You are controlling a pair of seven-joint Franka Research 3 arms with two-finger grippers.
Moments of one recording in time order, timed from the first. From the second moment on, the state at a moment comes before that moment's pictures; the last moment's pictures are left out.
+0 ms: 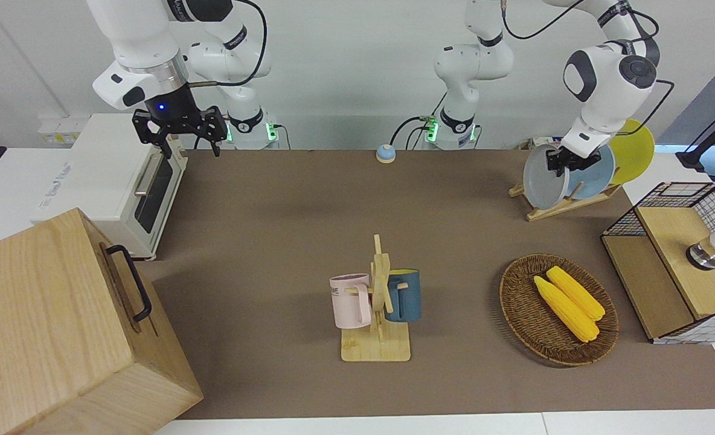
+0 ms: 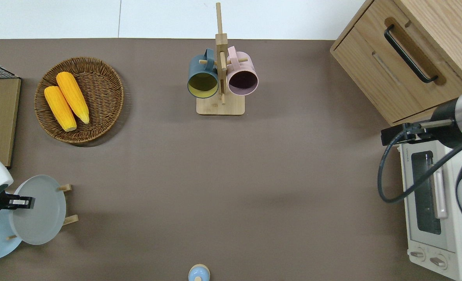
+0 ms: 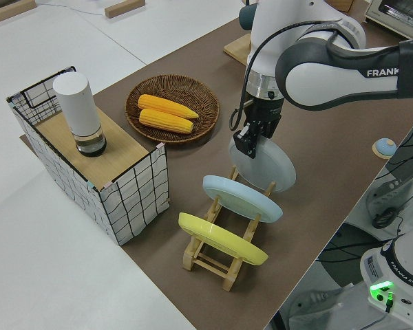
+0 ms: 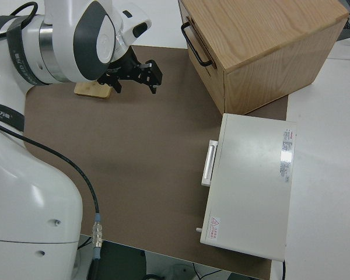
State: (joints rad) left arm 0.00 -0.21 0.23 -2.22 0.17 1.90 0.25; right arm -0.04 0.03 0.13 -1.49 -0.02 1.51 0.04
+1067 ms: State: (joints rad) left arm -0.01 -0.23 0.09 -1.89 0.18 1.44 0.15; right arm -0.04 0.03 0.13 -1.49 -0.02 1.51 0.04
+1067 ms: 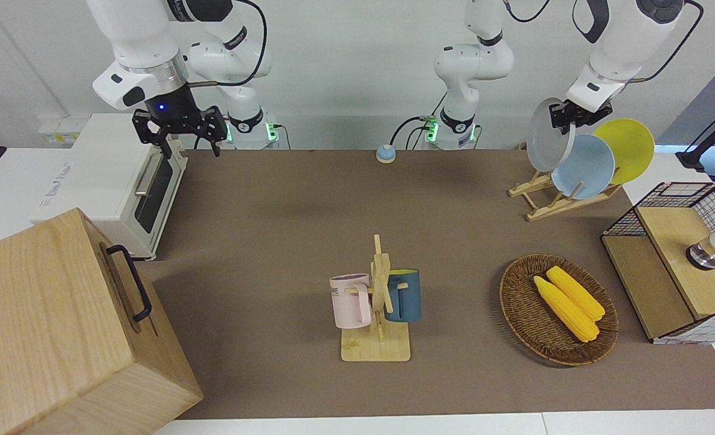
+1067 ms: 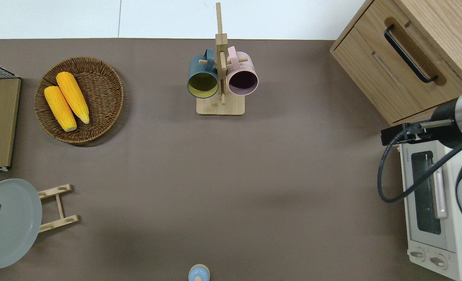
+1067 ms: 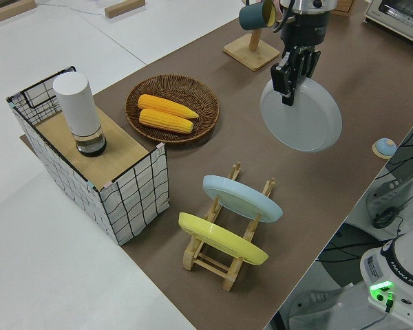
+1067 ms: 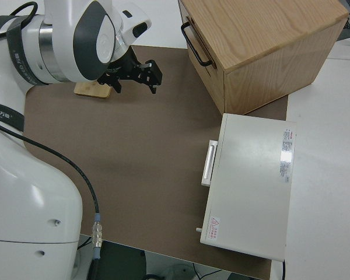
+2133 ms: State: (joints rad) left arm 0.01 -0.04 0.12 -1.93 -0.30 1.43 0.21; right arm -0.04 0.03 0.13 -1.49 -0.02 1.51 0.04
